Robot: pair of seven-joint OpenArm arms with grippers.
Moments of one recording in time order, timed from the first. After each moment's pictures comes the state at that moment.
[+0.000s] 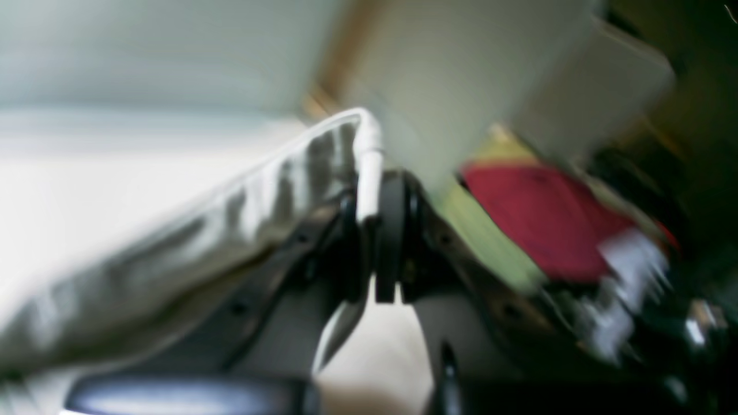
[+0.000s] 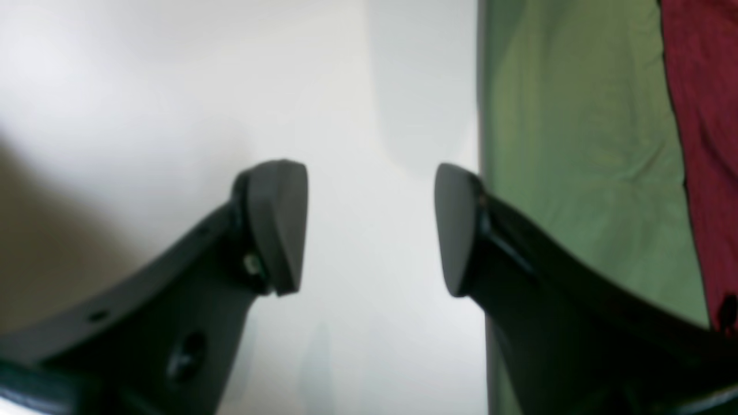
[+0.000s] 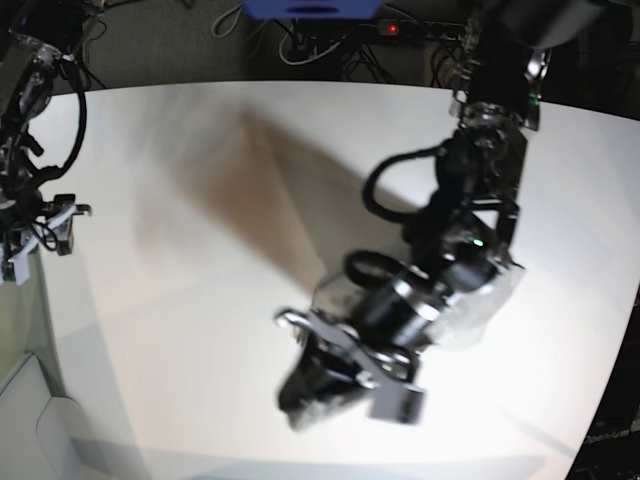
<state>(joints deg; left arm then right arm) -15.0 -4.7 23.6 110.5 -38.6 1.1 37.2 -4.5 16.4 32.4 106.4 17.8 25.2 -59.8</state>
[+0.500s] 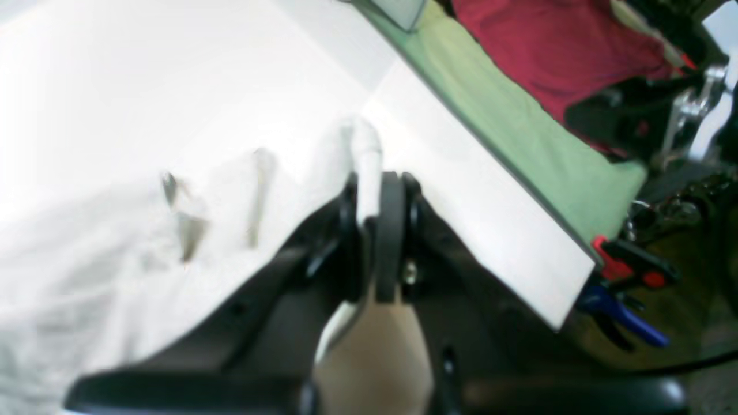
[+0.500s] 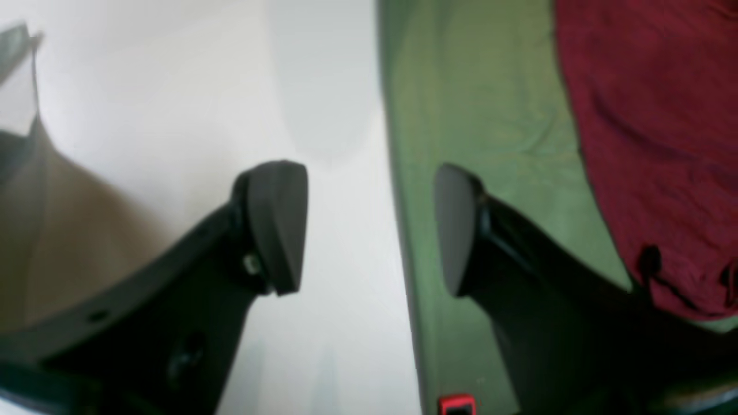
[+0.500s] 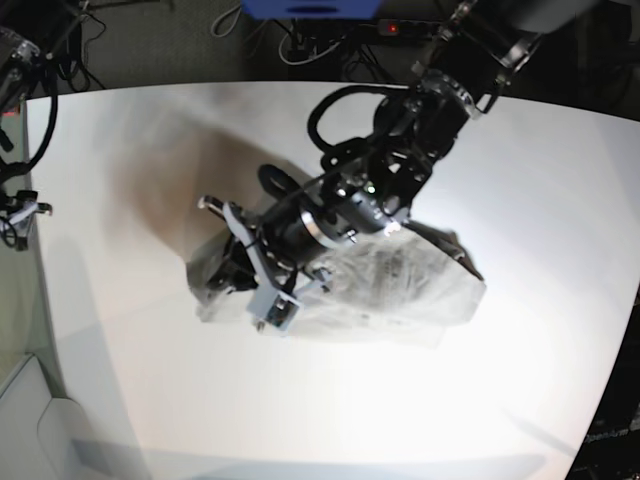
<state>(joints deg) -11.0 -5.1 38.4 101.1 -32.0 1.1 37.0 -5.2 18.8 40.6 106.4 17.7 25.3 -59.9</state>
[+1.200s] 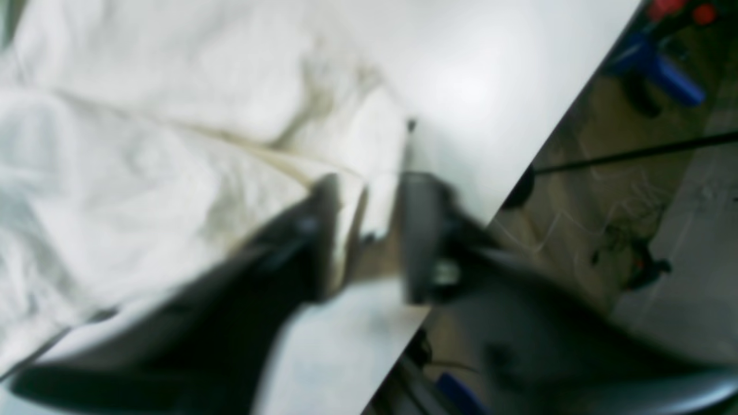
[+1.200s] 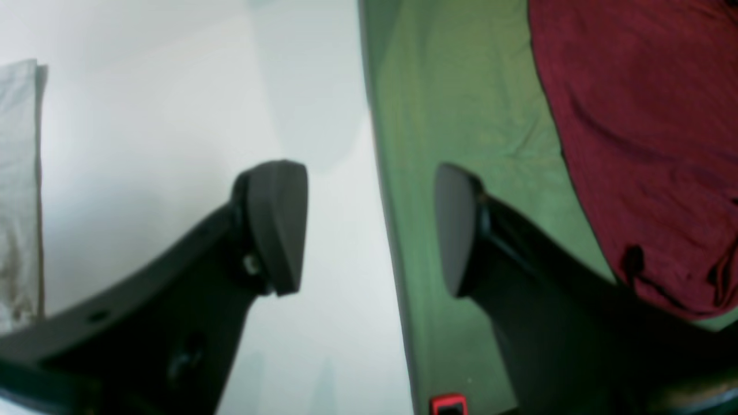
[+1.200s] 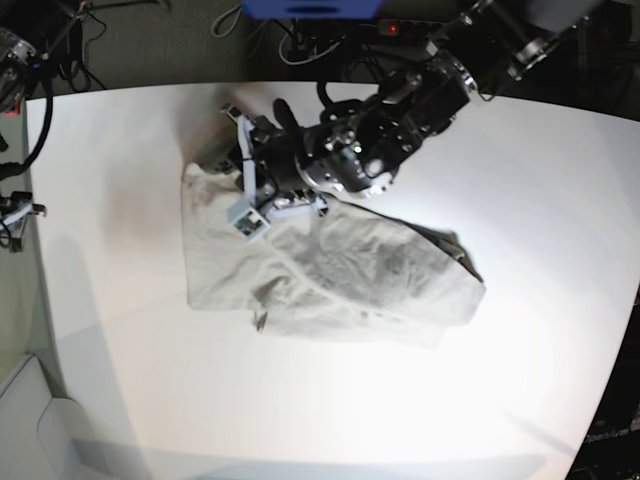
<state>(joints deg) -10.4 -10.4 48.8 101.4 -32.3 0.9 55.9 -5.3 19.4 40.9 106.4 18.0 25.3 -59.5</state>
